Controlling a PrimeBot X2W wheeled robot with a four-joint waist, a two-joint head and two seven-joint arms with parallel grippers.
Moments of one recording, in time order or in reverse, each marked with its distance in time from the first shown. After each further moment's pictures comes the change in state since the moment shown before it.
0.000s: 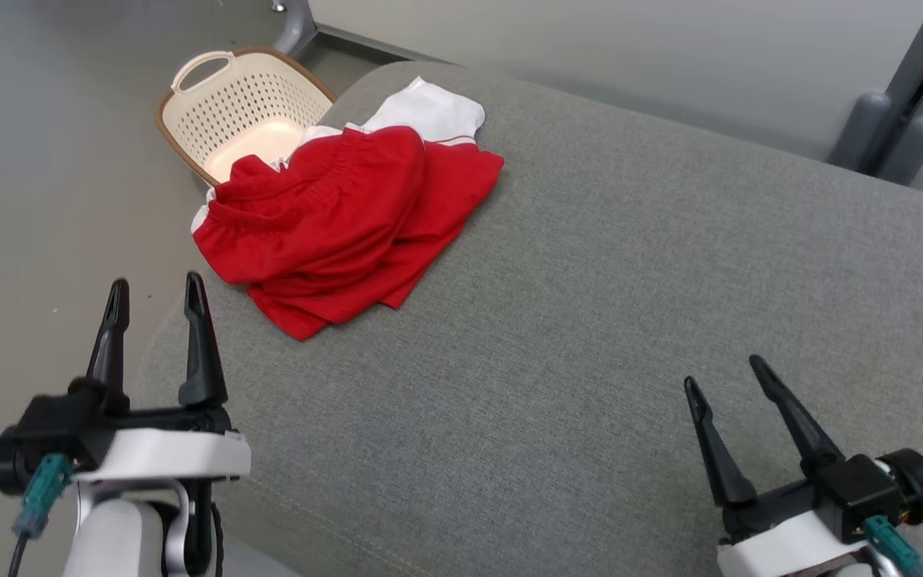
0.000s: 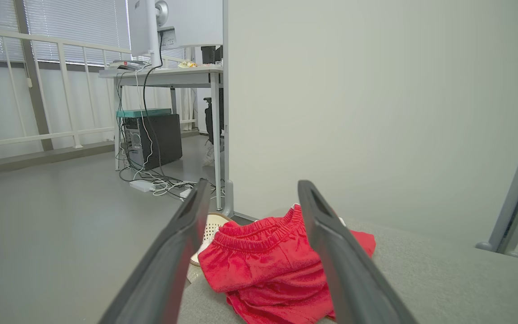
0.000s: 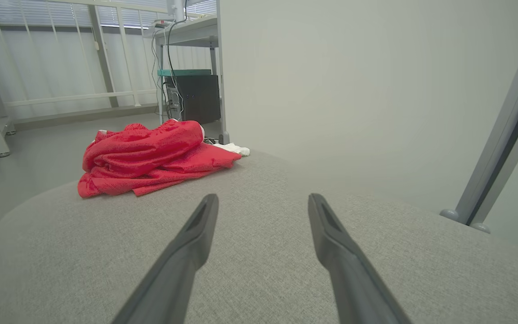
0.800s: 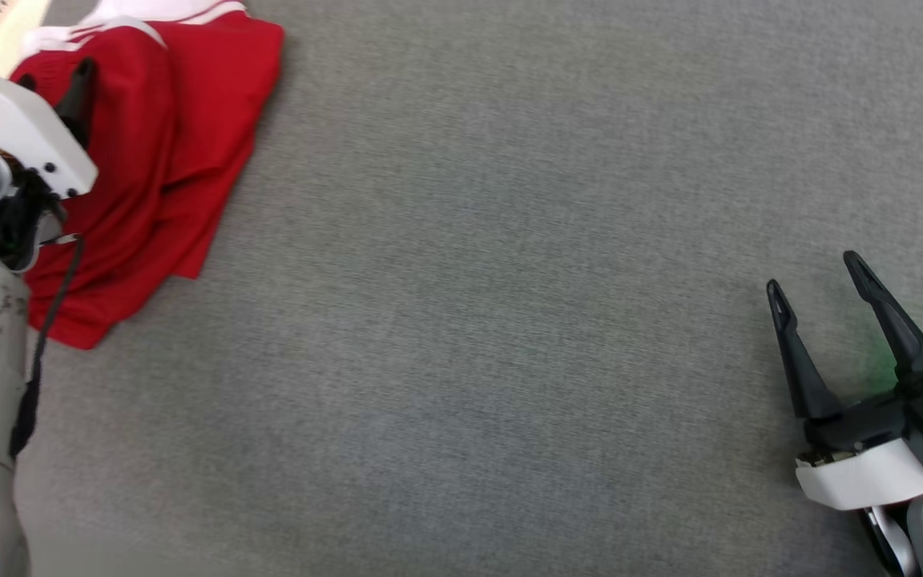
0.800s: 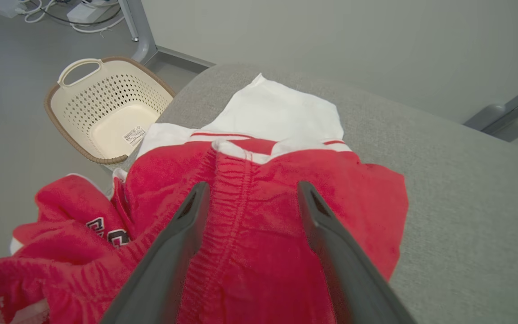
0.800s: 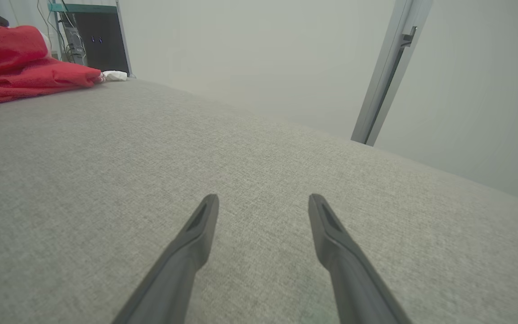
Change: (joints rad) left arm -0.939 0.238 -0.061 0.936 -0.289 -0.163 0.519; right arm -0.131 -0.173 -0.058 -0.100 -0.018 0.000 0.000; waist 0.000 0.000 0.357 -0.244
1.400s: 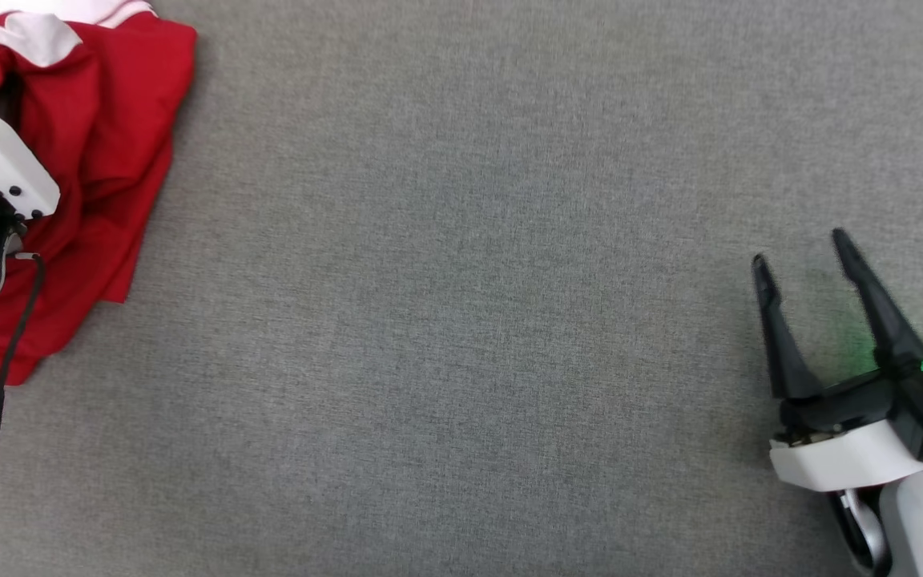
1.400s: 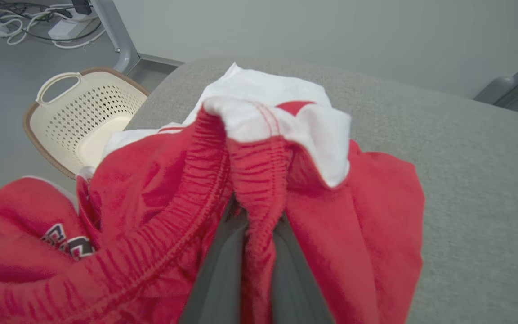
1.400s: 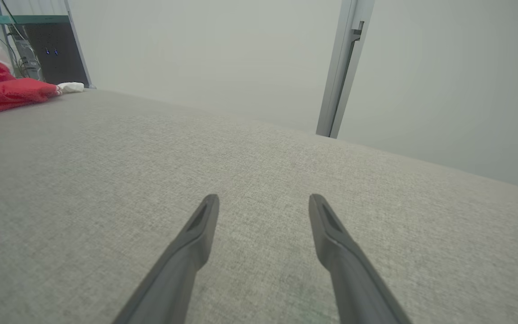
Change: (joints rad) left arm 0.030 0.086 -0.129 -0.006 -0.061 0.002 -0.122; right arm -0.046 0.072 -0.006 0.009 0.015 0.001 -0.003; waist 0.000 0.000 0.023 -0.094
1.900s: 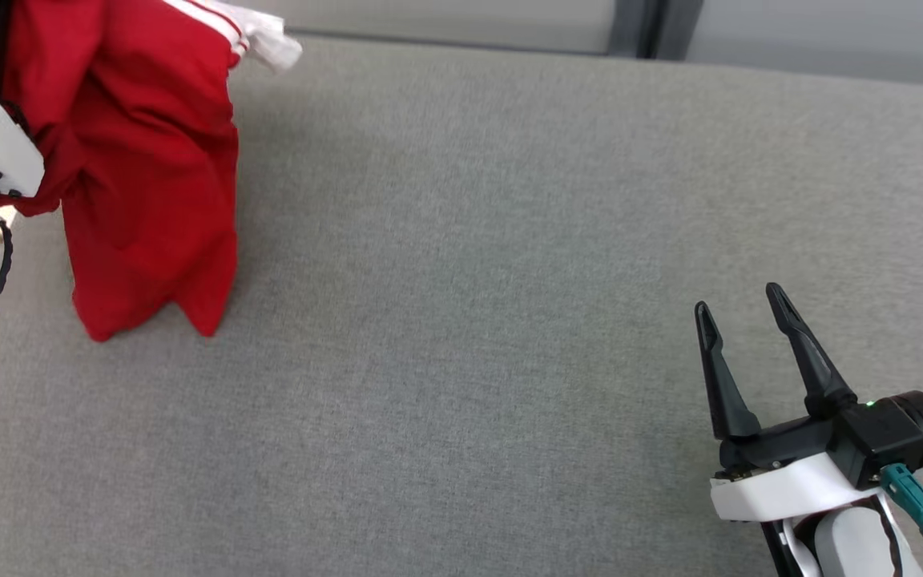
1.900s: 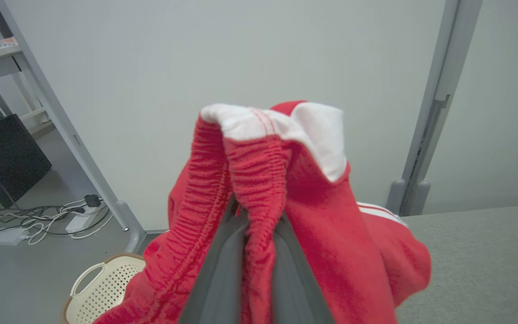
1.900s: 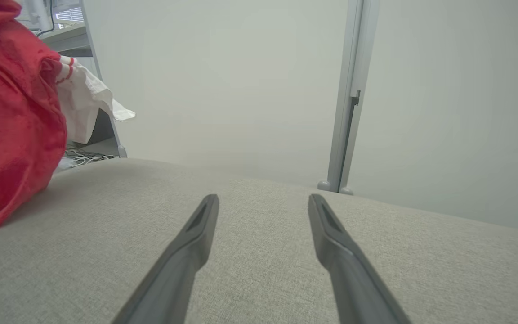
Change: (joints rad) left arm 0.075 0.148 -0.175 -0.383 -0.048 -0.003 -0.083; right arm 0.055 0.129 0.018 0.056 0.018 0.000 0.000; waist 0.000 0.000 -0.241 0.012
